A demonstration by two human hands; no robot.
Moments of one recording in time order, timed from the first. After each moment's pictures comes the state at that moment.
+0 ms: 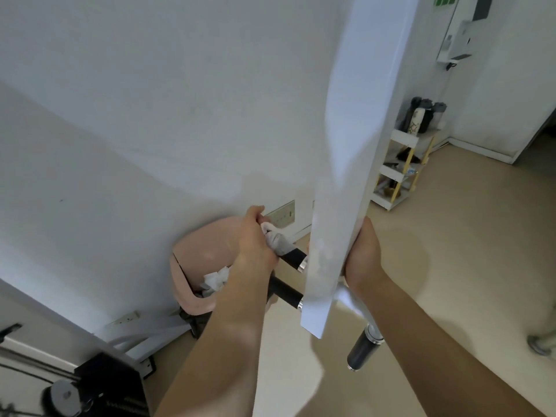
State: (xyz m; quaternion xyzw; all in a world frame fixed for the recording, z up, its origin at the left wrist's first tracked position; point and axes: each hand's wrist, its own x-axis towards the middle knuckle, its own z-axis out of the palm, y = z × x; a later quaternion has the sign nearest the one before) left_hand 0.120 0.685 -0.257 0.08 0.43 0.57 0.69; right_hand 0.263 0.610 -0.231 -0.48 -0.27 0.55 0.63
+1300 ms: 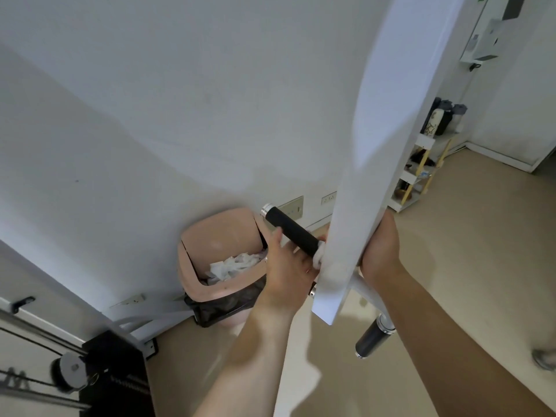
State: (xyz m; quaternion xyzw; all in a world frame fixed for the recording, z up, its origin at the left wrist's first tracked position) left_hand 0.139 0.620 -0.284 0.12 0.35 0.51 0.78; right_hand 0.263 0.609 -0.212 -0.49 -0.28 0.52 0.64
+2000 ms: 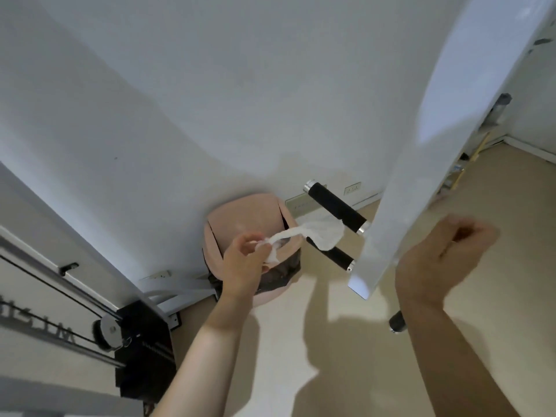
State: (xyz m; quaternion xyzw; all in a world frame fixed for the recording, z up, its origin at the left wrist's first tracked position) left_hand 0.016 0.579 -0.305 0.34 0.63 0.53 0.44; right_hand 0.245 0.569 -0.247 -0.59 -0.36 0.05 0.72
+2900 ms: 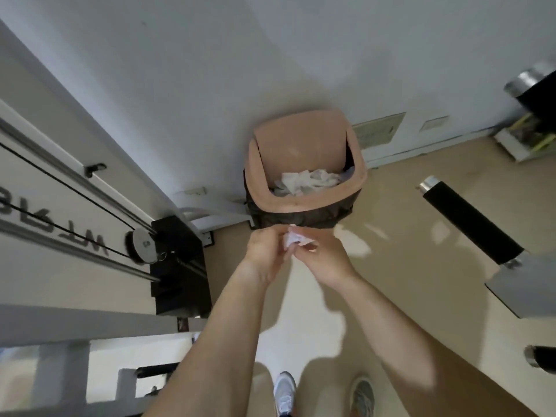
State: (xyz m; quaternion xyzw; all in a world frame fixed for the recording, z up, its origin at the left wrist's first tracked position) left_hand -0.101 0.611 -0.509 0.04 0.64 0.46 0.61; right_hand 0.028 0.627 -0.507 -0.56 -0.62 0.52 0.16
